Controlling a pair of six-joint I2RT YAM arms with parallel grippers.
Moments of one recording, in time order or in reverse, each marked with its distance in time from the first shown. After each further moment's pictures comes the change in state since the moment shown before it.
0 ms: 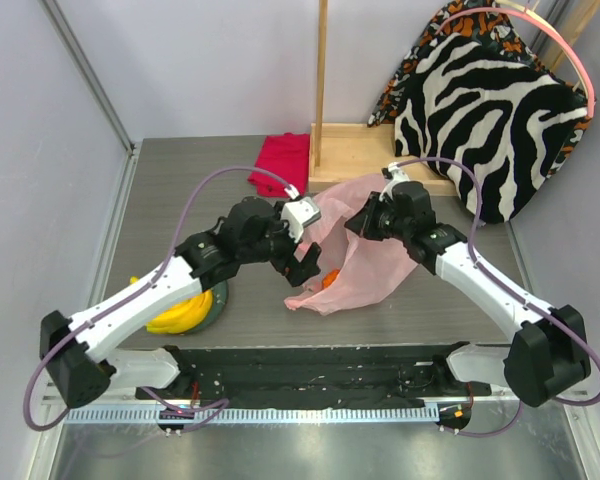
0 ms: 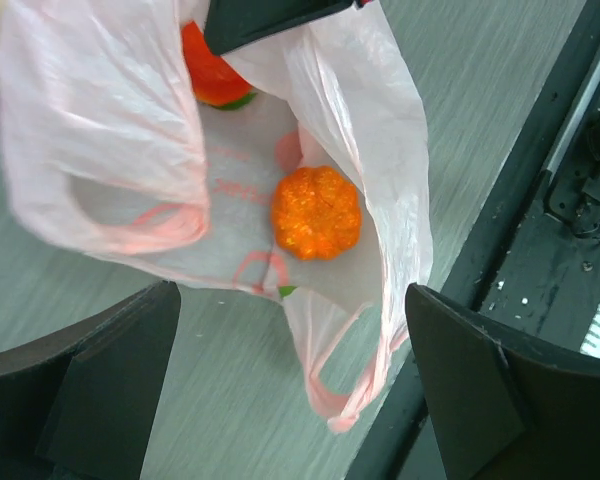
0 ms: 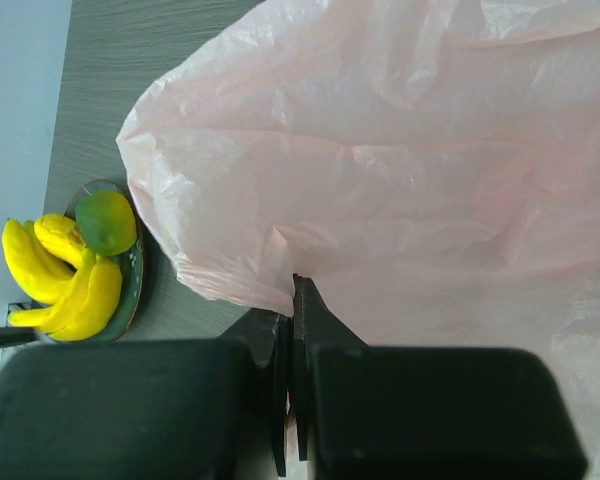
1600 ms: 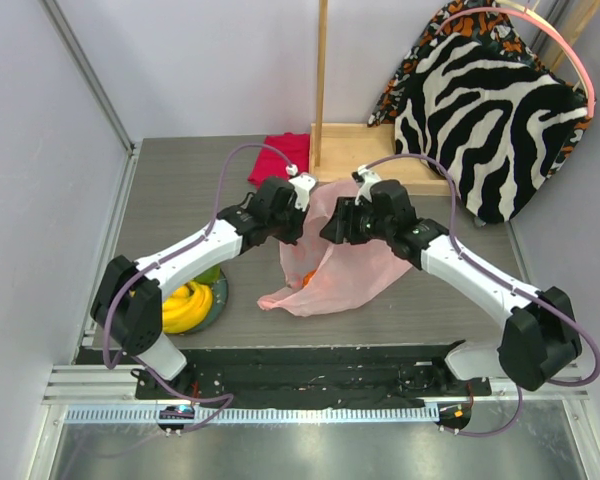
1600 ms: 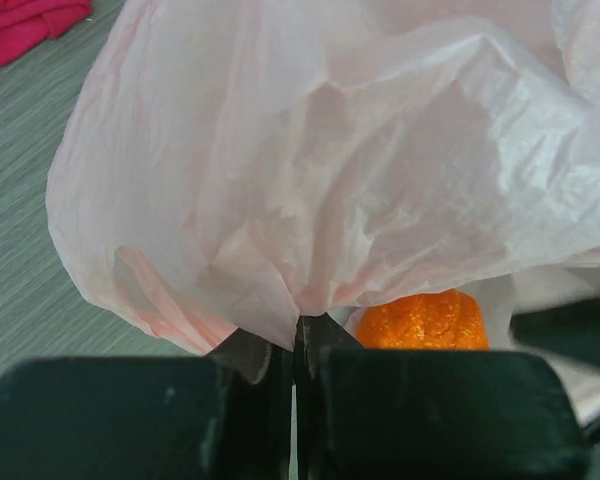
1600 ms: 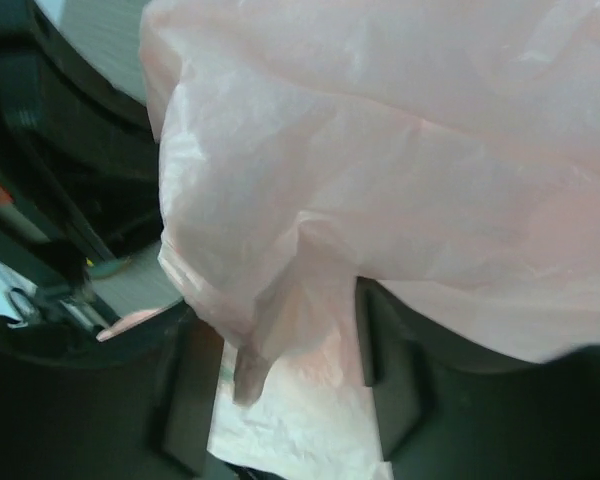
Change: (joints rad) left arm 0.153 0.337 0.103 0.076 -0.192 -0.113; right arm 0.101 0.107 0.080 -0.018 -0.076 -0.105
